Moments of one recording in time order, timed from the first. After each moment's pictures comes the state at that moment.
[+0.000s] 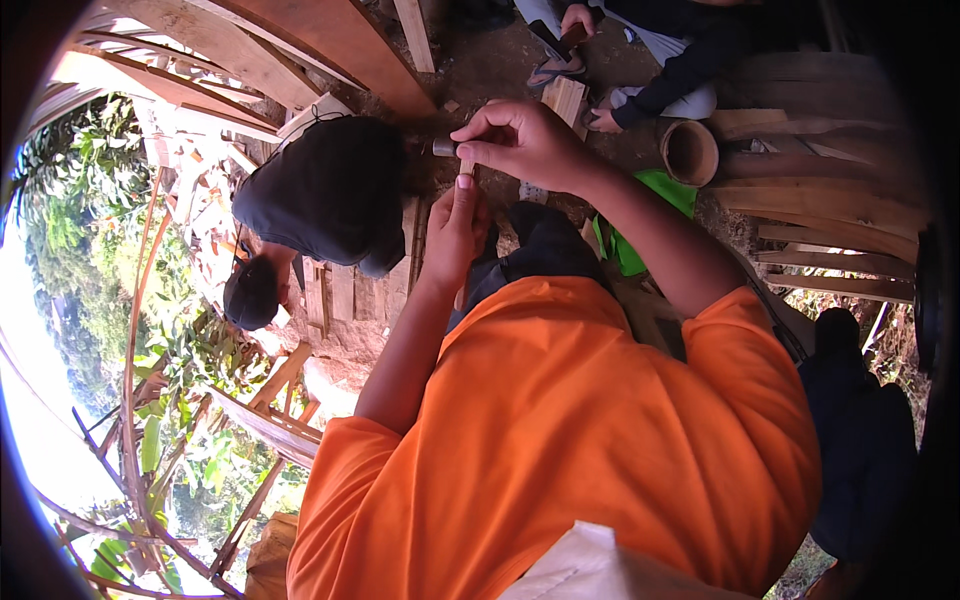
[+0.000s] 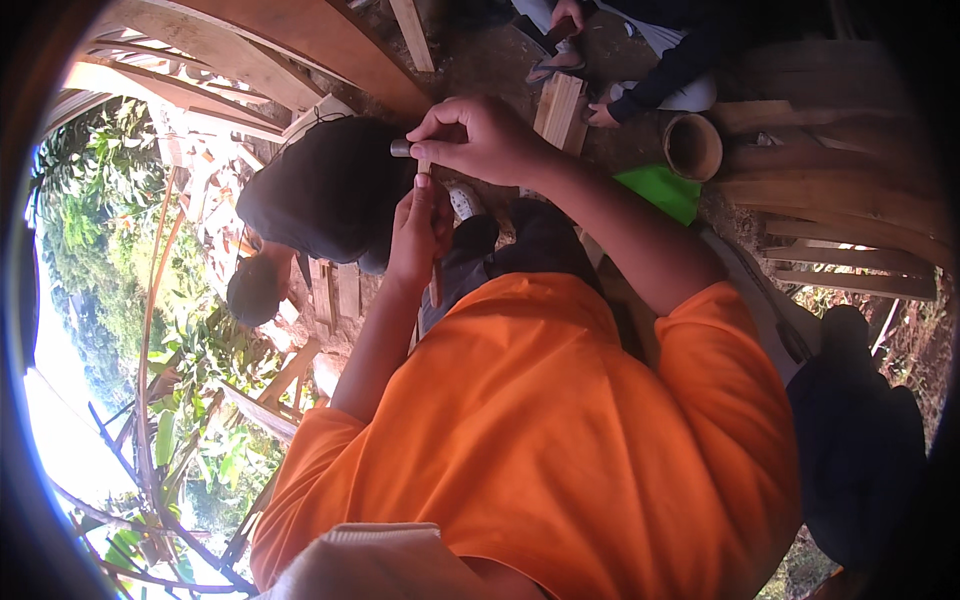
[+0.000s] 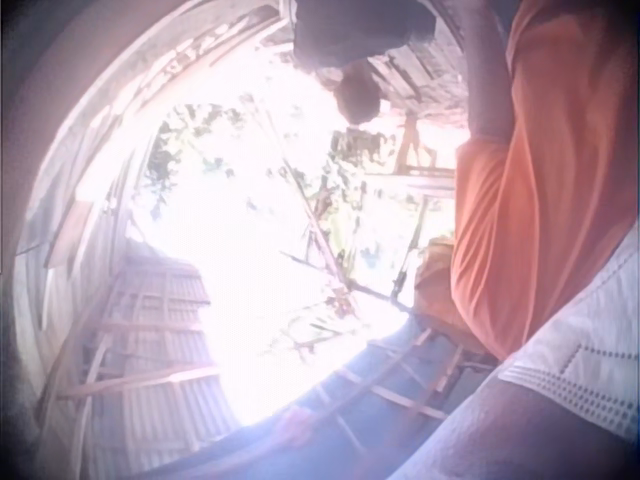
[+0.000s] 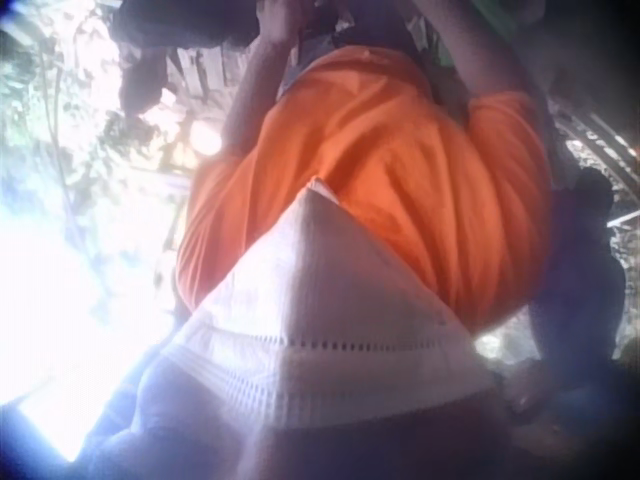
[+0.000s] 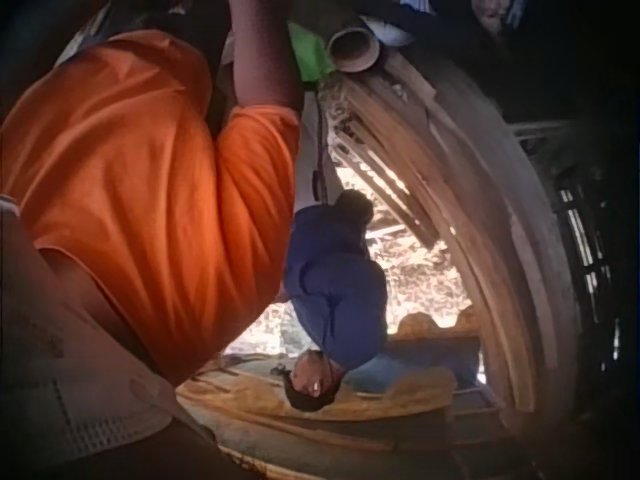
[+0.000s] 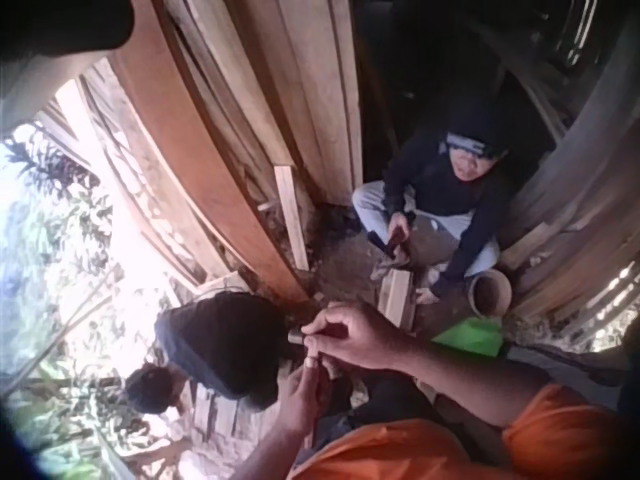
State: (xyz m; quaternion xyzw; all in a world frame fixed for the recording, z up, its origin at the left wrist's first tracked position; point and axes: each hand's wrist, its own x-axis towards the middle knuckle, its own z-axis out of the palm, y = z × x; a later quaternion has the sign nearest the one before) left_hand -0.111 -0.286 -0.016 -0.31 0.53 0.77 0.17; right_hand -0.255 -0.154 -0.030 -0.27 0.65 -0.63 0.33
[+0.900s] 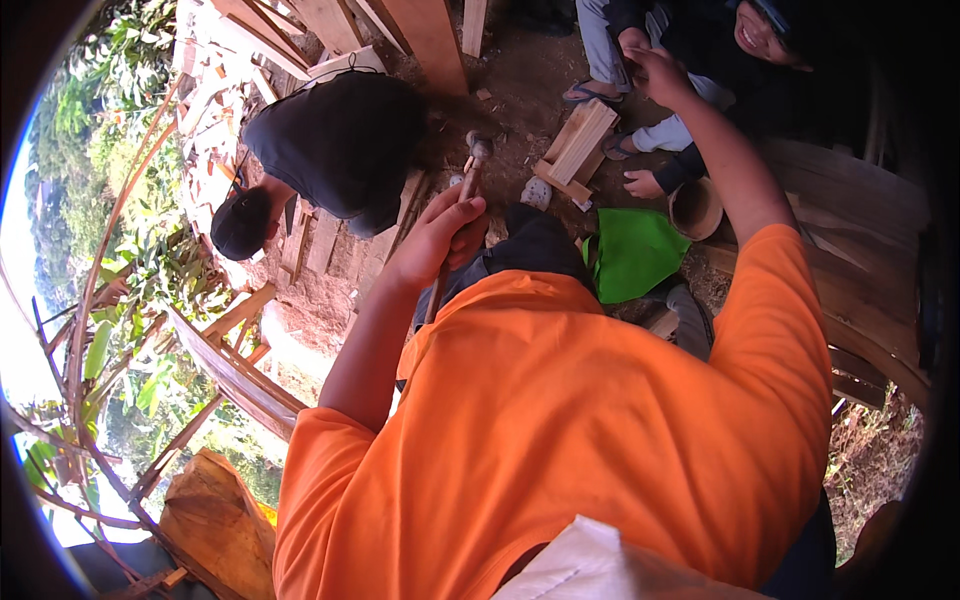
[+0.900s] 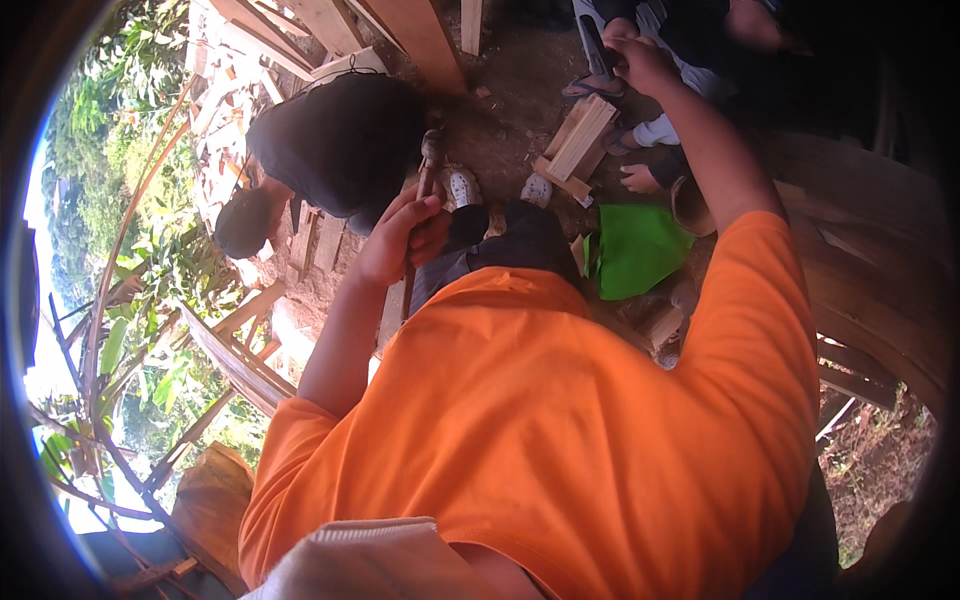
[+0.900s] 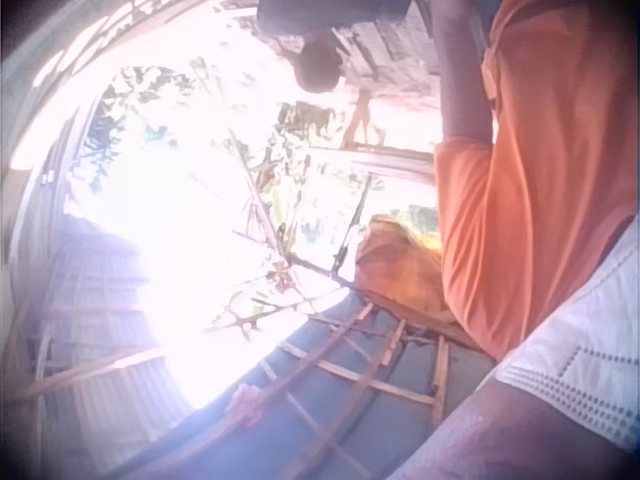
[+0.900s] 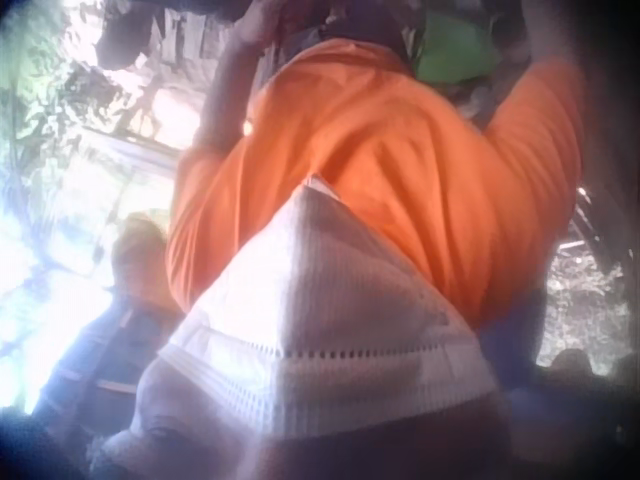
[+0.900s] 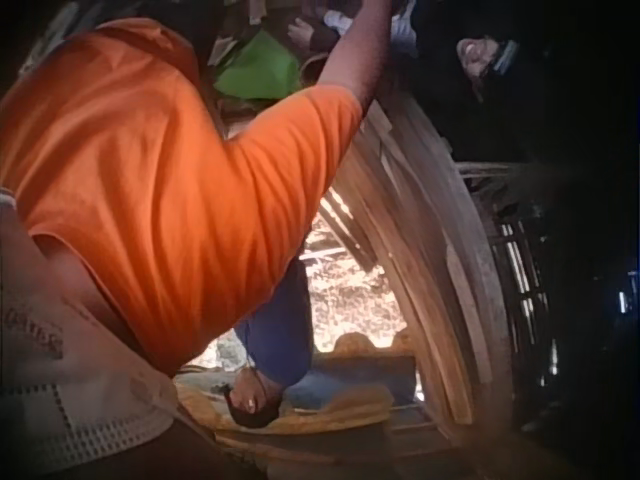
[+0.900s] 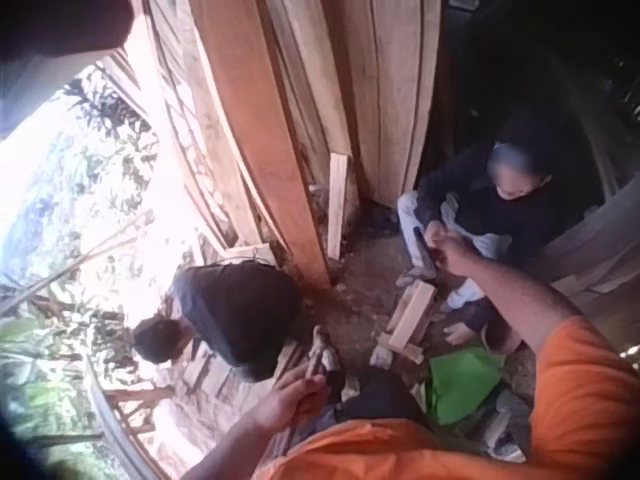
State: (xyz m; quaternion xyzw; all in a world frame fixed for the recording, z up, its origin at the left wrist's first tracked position) left_hand -0.087 -0.312 0.022 -0.25 0.41 0.85 0.20; right_hand -0.478 -0.041 -0.203 -0.47 0.86 -0.17 0.04
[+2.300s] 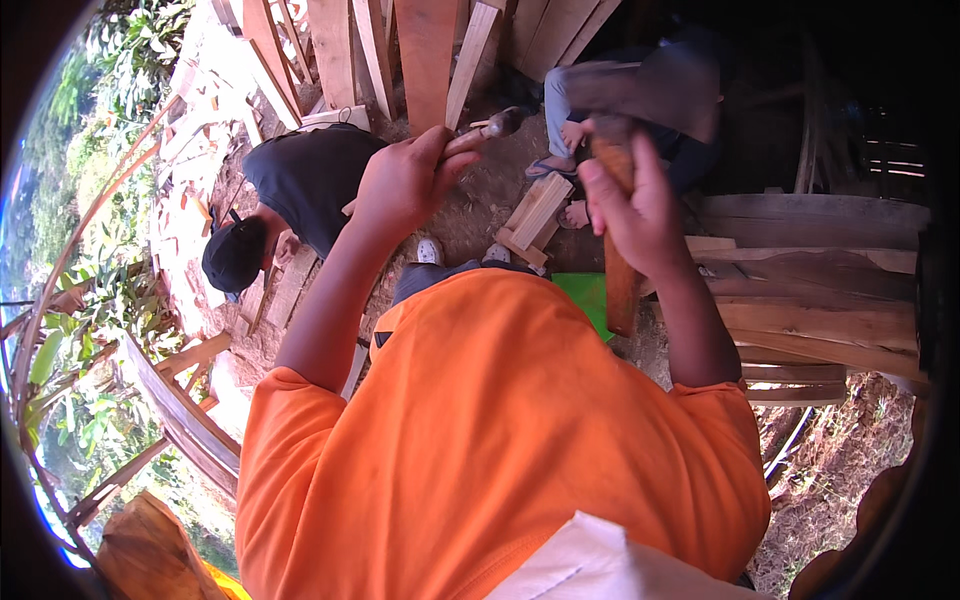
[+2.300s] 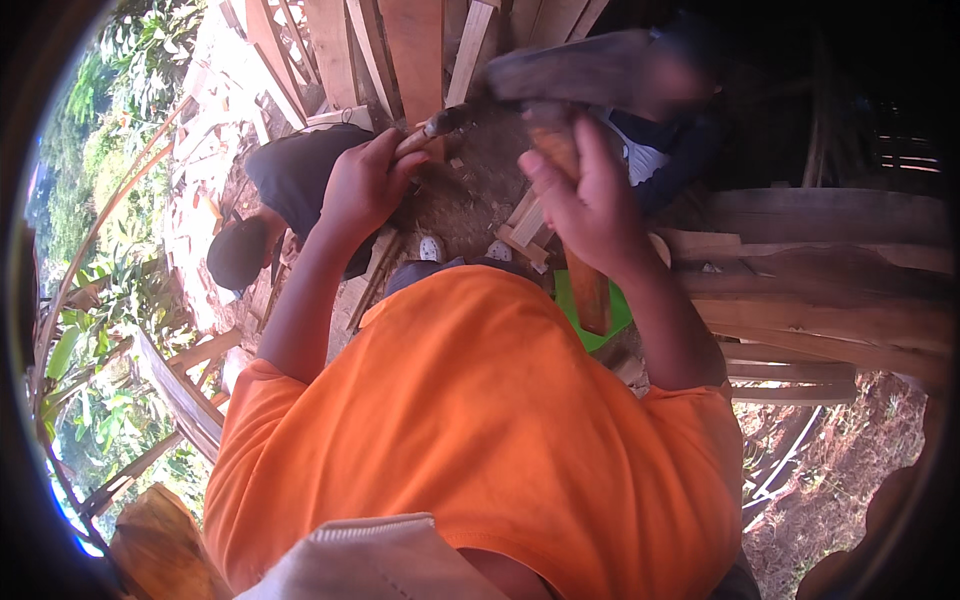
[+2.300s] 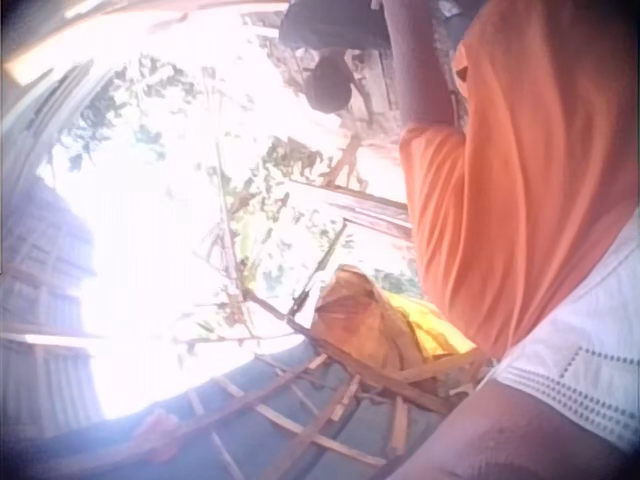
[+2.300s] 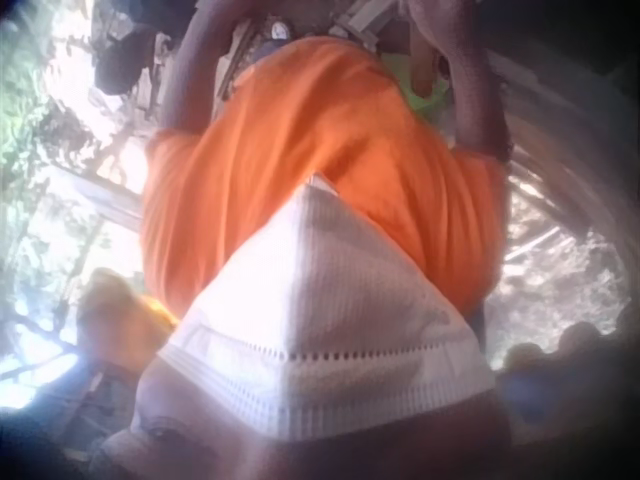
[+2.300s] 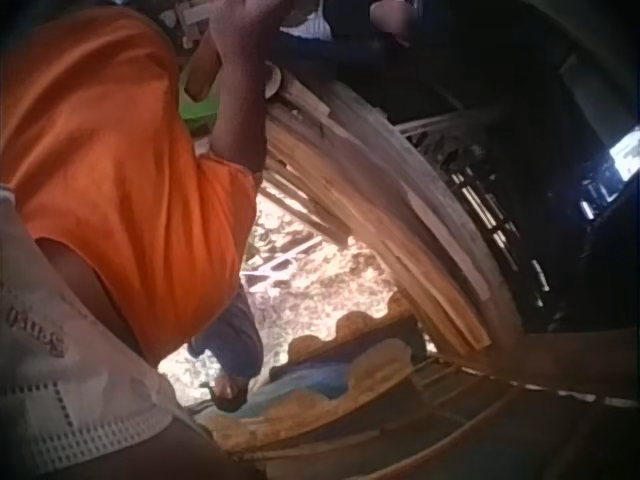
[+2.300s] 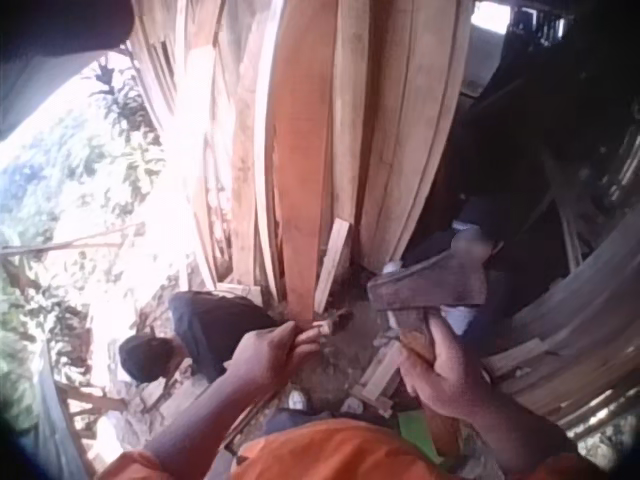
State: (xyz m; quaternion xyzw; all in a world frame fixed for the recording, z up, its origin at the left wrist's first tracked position) left_hand -0.109 -0.382 0.116 -0.06 0.95 0.29 -0.12; right_hand -0.209 -0.131 0.183 -0.24 0.72 -0.61 0.23
